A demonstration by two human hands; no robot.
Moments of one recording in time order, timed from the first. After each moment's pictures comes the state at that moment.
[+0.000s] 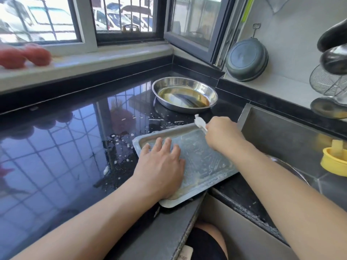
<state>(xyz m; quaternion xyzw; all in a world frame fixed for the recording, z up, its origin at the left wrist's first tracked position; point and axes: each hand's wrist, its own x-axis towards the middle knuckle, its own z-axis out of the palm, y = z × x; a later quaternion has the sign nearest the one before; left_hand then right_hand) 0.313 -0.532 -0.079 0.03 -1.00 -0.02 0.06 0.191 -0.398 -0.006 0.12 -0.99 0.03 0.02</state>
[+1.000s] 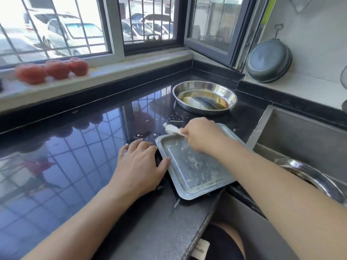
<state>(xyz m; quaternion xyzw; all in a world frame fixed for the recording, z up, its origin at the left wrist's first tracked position) 0.375 -0.594 -0.061 0.18 -0.97 -0.11 0.08 0.228 -0.463 -0.005 0.34 -0.94 0.03 -0.02</state>
